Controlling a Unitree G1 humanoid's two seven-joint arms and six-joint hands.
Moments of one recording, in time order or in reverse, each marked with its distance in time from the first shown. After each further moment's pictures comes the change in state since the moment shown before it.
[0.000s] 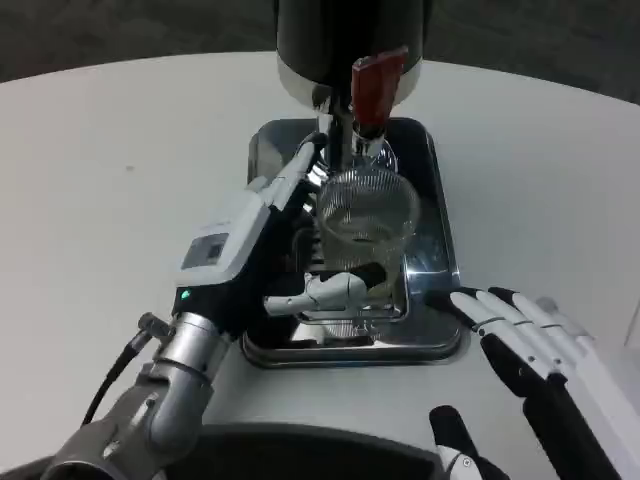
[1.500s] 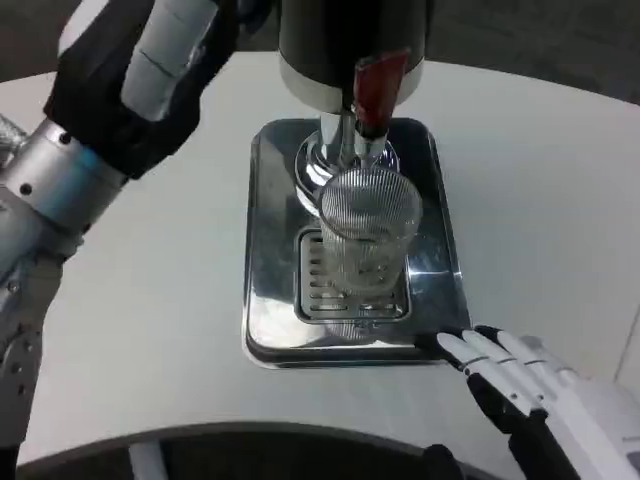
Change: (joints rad) left arm 0.080 0.158 0.435 -1.130 -1.055 0.580 -1.085; right arm 0.047 -0.056 -0.004 0.070 -0.013 -0.042 -0.065
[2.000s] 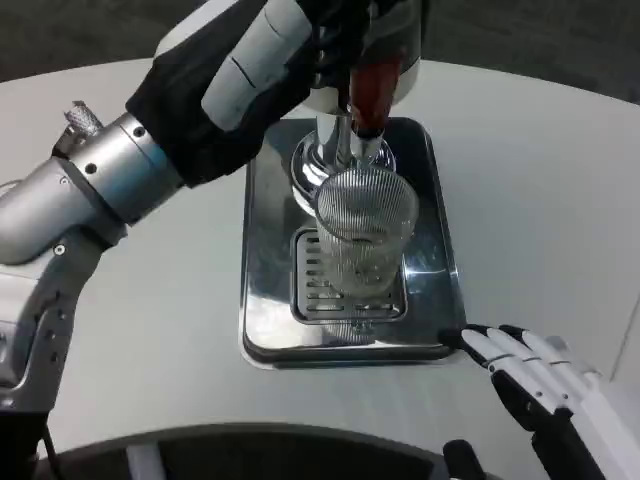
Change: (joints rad) left arm -0.084 -0.022 -0.058 0.078 0.020 0.146 -0.134; right arm 0.021 0.016 -0.033 -0.006 0.029 0.002 -0.002
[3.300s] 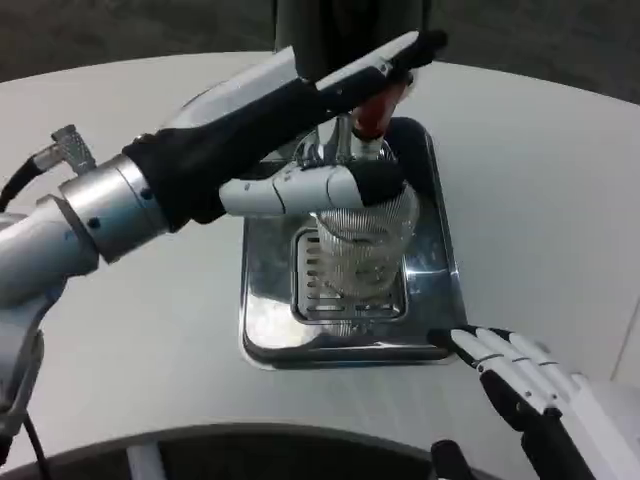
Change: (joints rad) left arm 0.073 0.109 -0.047 0.041 0.404 -0.361 -0.044; right arm -0.004 0.006 0.033 0.000 -0.007 0.007 0.003
